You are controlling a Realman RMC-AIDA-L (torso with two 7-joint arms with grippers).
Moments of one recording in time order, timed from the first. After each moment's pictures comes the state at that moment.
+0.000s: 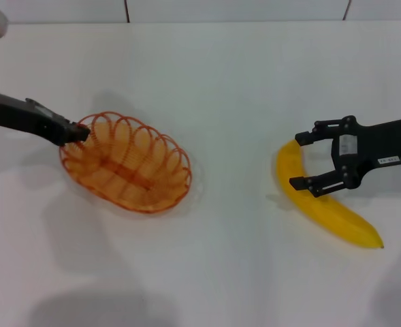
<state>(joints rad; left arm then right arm) -0.79 -2.02 0.79 0.79 2.54 1.35 -1.96 0.54 2.03 -0.71 -0.81 -2.29 -1.59 1.29</state>
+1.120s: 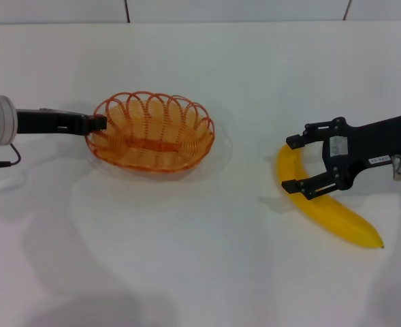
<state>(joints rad) -0.74 -2.03 0.77 0.57 2.26 1.10 -1.97 0.57 2.03 -0.75 -0.81 -2.29 -1.59 1.33</state>
